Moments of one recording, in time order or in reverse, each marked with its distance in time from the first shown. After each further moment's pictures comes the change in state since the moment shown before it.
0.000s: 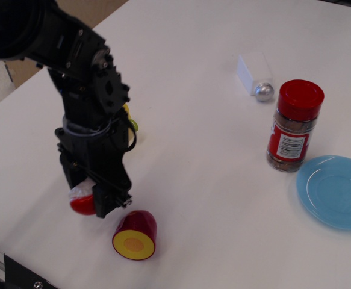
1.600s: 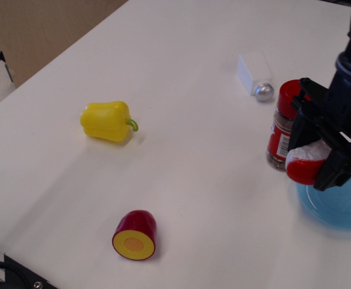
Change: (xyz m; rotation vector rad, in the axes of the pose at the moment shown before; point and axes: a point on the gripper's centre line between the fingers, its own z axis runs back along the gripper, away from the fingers) arm 0.128 -0.163 0.067 -0.041 0.040 -0.436
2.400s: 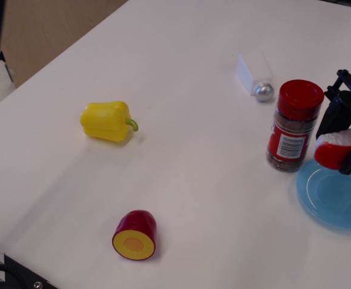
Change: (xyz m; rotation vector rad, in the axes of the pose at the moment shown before) arm 0.040 0.015 -0.009 0.028 0.107 -0.021
